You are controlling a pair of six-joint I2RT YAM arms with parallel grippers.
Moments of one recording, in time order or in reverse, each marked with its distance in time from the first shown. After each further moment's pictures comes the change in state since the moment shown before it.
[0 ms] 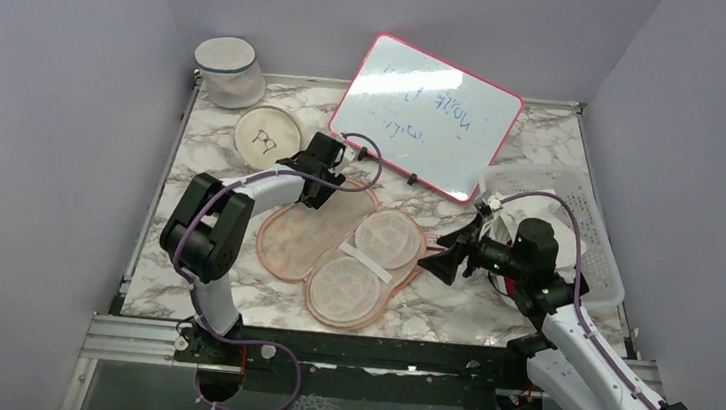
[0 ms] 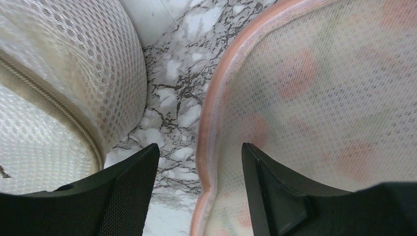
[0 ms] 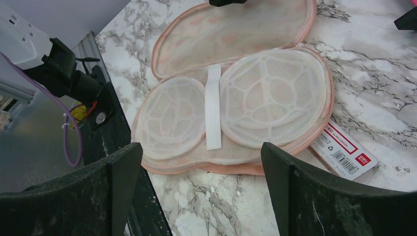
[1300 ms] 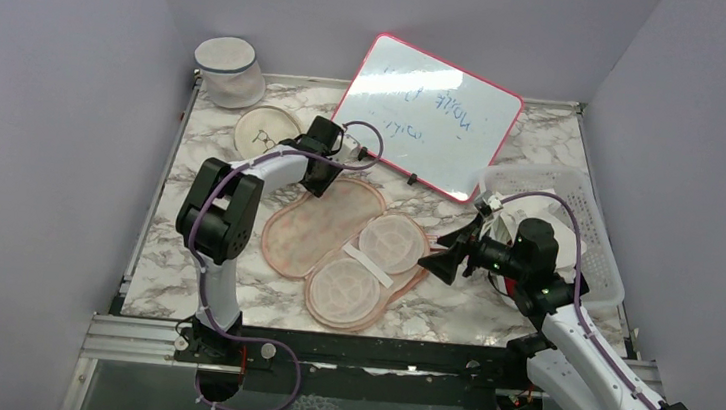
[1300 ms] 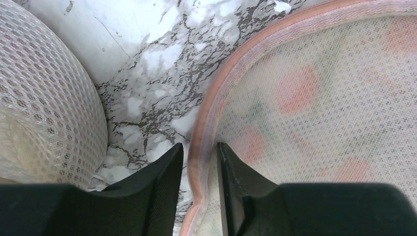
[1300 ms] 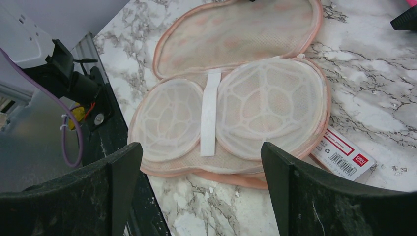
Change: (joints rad) left arm 0.065 0.157 0.198 -0.161 0.247 -0.040; right arm 0.000 0.000 0.000 0.002 0.007 0.000
